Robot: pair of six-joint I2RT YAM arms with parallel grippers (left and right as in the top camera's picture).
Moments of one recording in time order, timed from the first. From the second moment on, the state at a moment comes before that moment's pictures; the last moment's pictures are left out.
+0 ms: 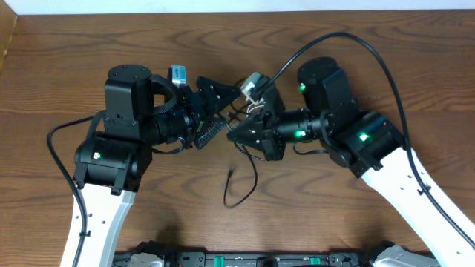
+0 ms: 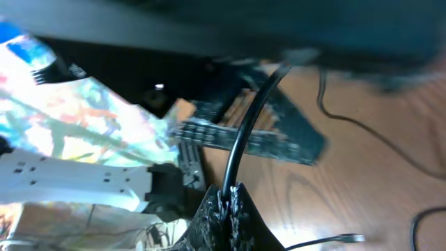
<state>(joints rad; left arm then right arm) -0.20 1.14 1.25 -0.73 0.78 -1.17 0.62 1.38 1.34 -0.58 -0.86 0.18</state>
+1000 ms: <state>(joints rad) -0.20 1.14 1.25 -0.73 0.78 -1.20 0.62 1.38 1.34 -0.56 -0.70 0.28</state>
